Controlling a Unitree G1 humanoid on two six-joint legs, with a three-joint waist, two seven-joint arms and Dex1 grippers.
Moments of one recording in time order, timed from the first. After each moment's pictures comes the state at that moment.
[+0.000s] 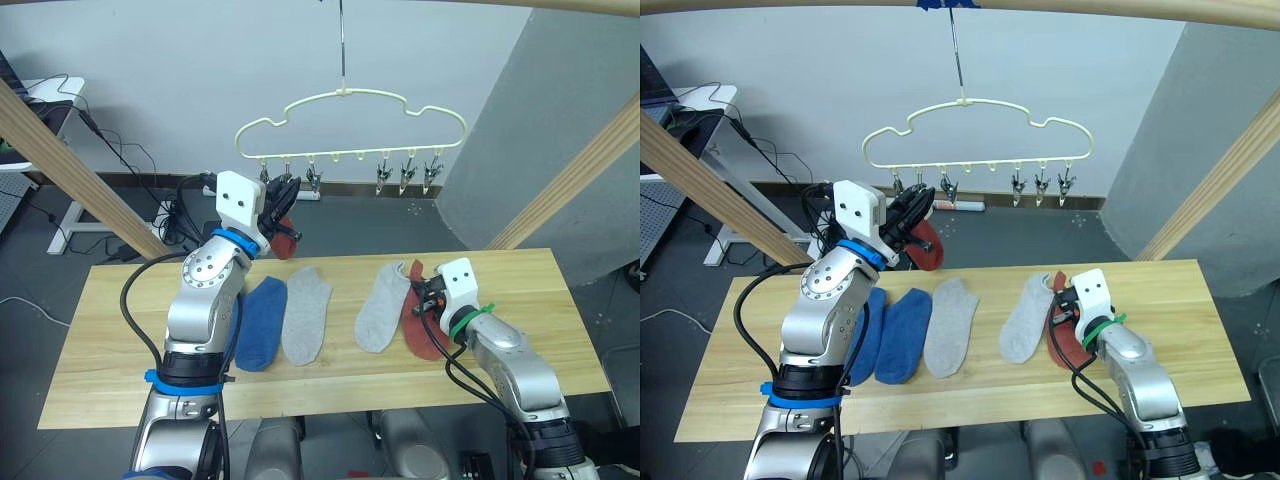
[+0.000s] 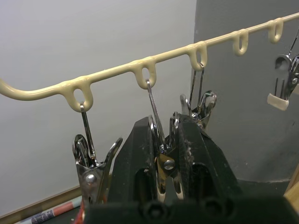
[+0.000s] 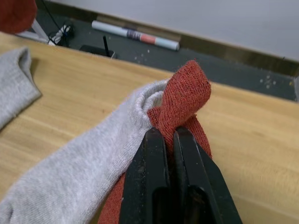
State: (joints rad) left arm -0.49 0.27 0.07 -0.07 -0.27 0.25 -0.40; right arm -0.14 -0.28 0.04 -0.19 0.14 0.58 0.35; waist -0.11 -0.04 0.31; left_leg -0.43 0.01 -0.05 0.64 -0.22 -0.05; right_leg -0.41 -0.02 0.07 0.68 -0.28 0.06
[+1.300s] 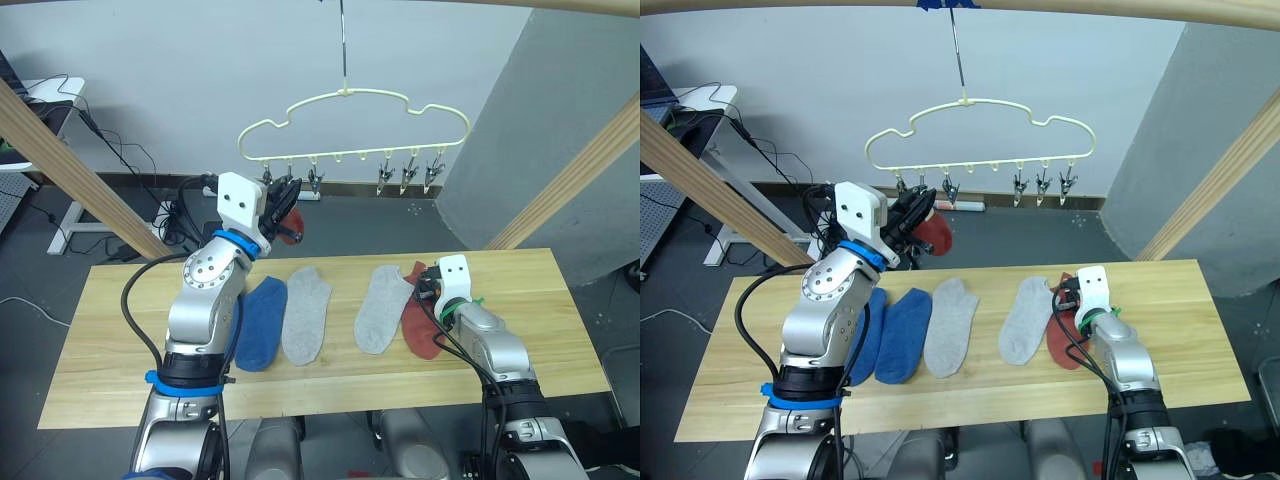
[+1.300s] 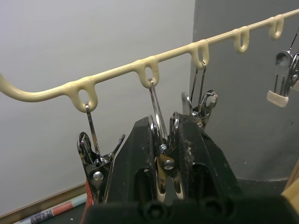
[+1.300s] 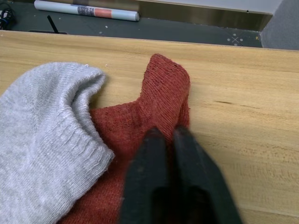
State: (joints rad) left arm -0.48 0.27 0.06 -0.09 -0.27 0.26 -0.41; right arm -0.32 -0.20 -0.03 0.22 0.10 0.50 0.22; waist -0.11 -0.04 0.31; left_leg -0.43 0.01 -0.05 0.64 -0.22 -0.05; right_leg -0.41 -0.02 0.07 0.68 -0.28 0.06
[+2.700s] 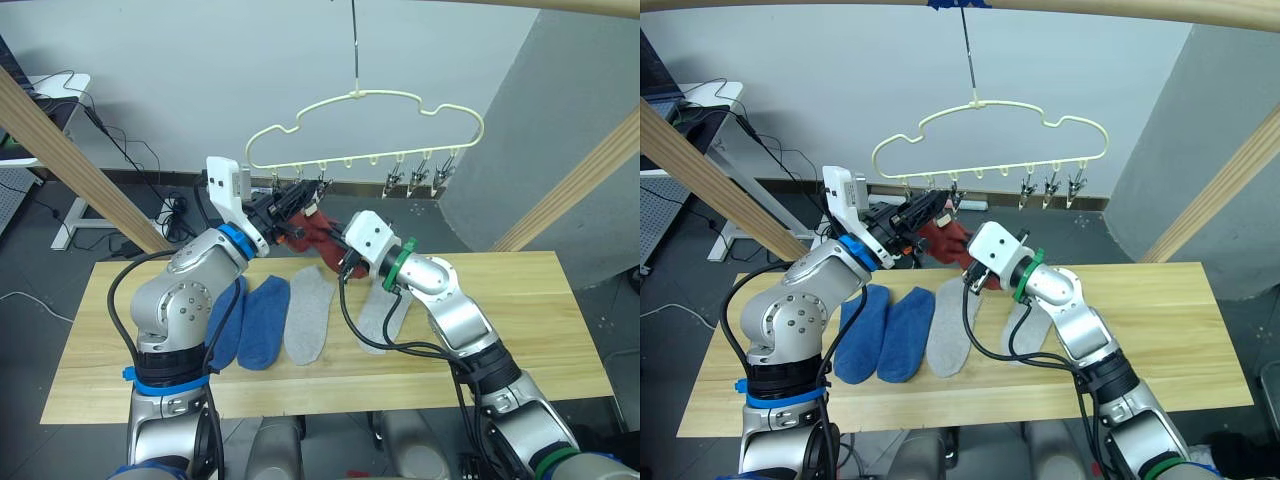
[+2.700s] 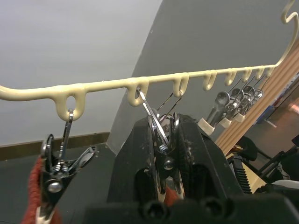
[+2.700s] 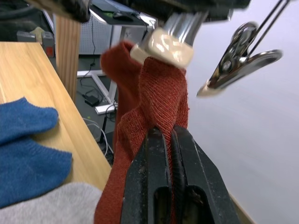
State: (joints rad) left arm -0.53 0.29 0.20 -0.24 -0.74 0.77 -0.38; right arm -0.56 -0.19 0.34 0.02 -0.10 0.12 0.51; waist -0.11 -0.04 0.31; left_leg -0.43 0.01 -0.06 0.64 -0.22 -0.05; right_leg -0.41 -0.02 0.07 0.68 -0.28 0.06
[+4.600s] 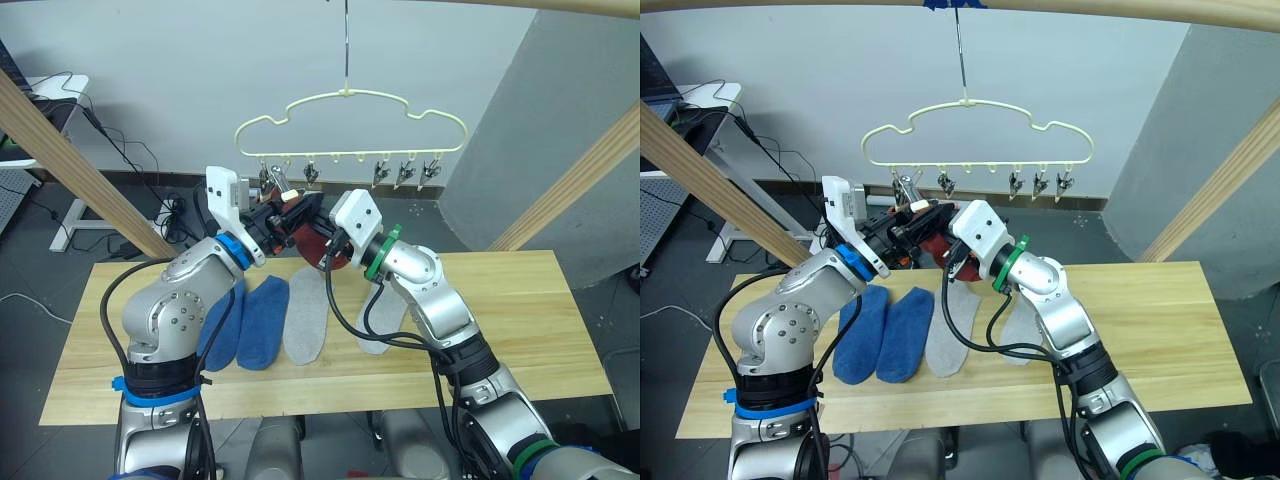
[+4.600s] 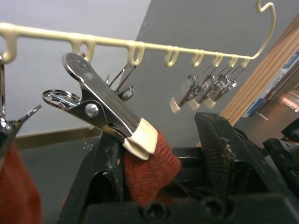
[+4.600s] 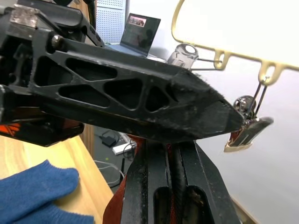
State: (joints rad) left arm -0.47 0.34 0.18 -0.28 -0.79 0.79 -0.39; right arm -0.61 -0.06 0.30 0.04 0.00 0.14 0.53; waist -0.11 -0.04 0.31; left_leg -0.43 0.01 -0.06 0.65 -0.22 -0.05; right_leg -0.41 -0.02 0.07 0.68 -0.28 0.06
